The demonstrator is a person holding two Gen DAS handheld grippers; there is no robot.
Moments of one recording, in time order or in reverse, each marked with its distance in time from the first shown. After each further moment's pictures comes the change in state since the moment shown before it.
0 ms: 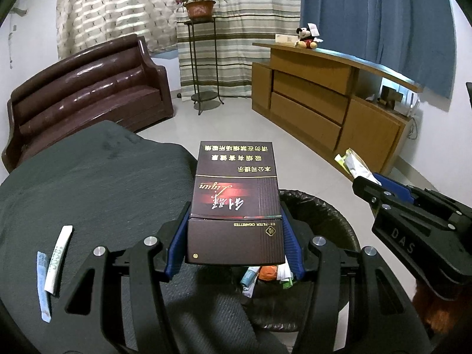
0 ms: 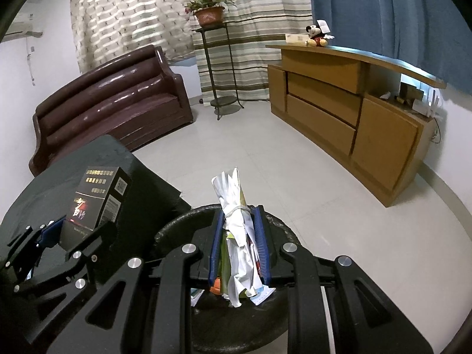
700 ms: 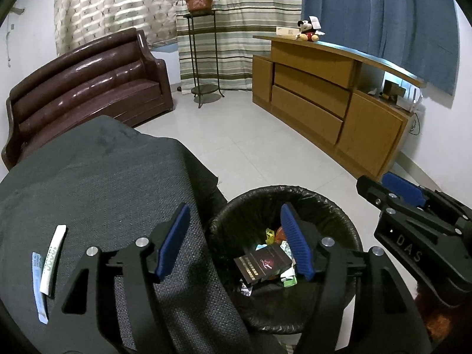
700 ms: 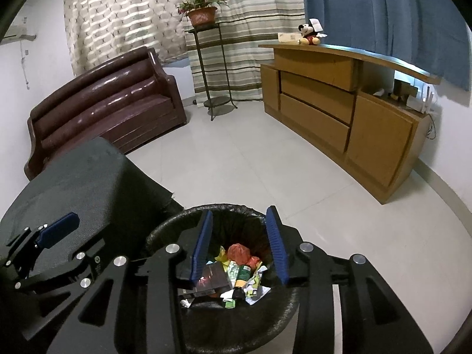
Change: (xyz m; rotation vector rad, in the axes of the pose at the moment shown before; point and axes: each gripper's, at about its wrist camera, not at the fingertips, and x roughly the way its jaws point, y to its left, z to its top) left arm 0.009 -0.007 0.002 0.000 0.032 0.006; right arm 0.001 -0.007 0.001 0.019 -0.004 -0.026
